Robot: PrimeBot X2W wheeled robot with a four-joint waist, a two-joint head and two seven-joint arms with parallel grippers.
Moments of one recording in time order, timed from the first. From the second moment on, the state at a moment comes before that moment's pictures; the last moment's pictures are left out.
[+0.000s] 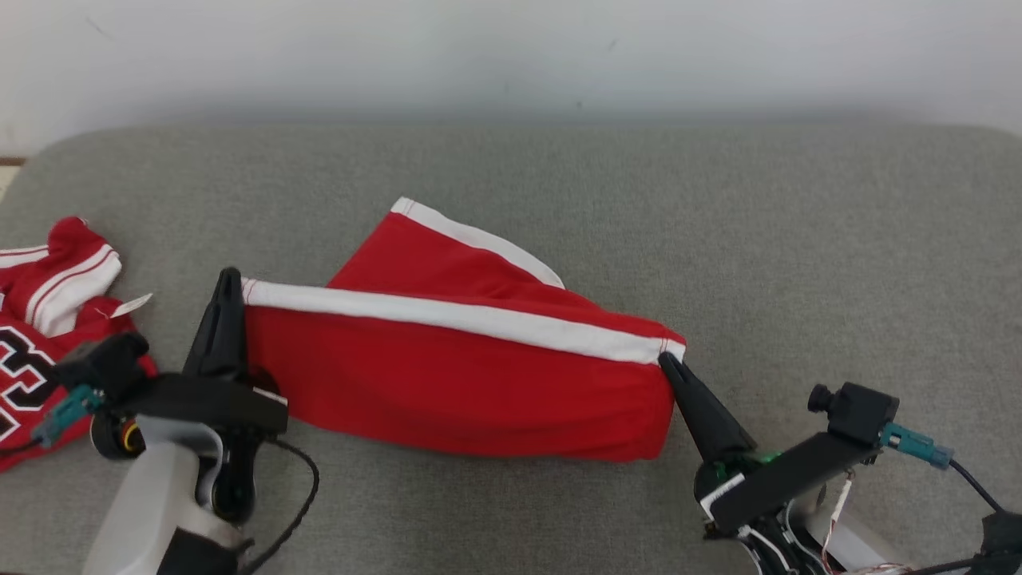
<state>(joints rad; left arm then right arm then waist) -0.58 0.11 -0.05 0.54 -0.55 -0.13 -0.26 -0.36 -0.47 0.87 0.11 1.29 0.13 -0.26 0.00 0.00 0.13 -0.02</state>
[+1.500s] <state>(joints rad) -1.11 0.12 0.02 0.92 -0.21 -0.03 -0.26 -0.50 -0.21 0.73 0.18 1.15 0.13 -0.26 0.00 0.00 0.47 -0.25</state>
